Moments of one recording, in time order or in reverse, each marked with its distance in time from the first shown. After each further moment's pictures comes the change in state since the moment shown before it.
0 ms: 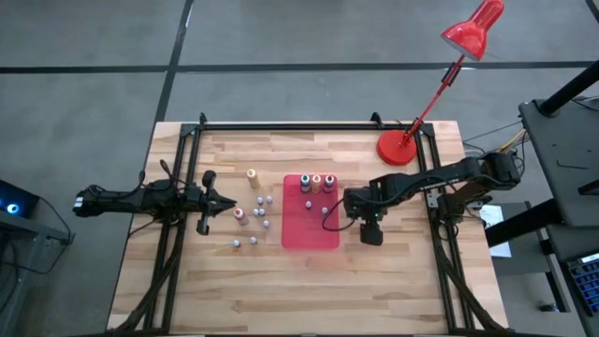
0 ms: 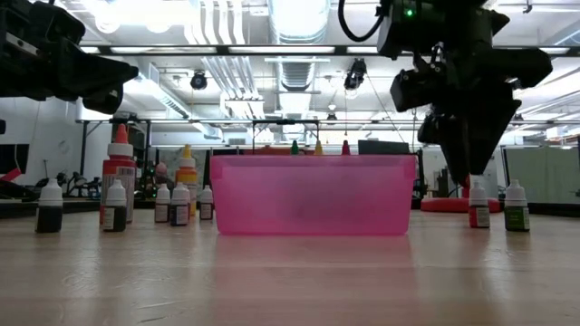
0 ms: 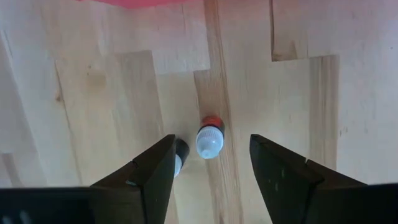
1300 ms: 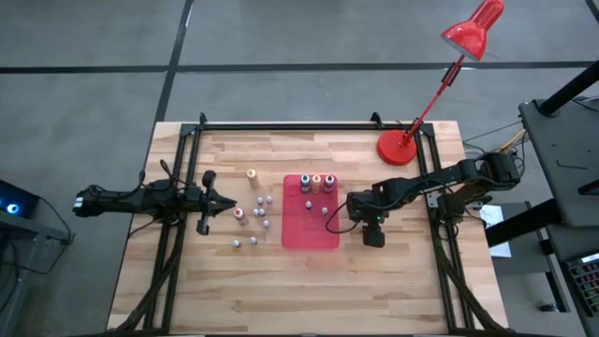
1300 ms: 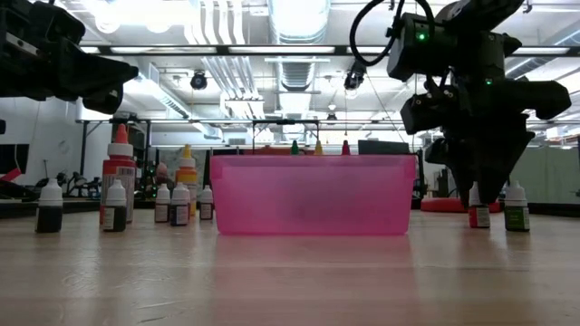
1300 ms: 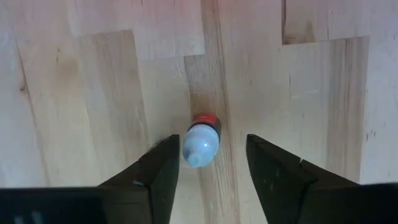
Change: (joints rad) left arm 0.000 0.000 0.000 0.000 0.000 0.000; right arm 0.000 0.000 -0.128 0.141 0.000 -0.018
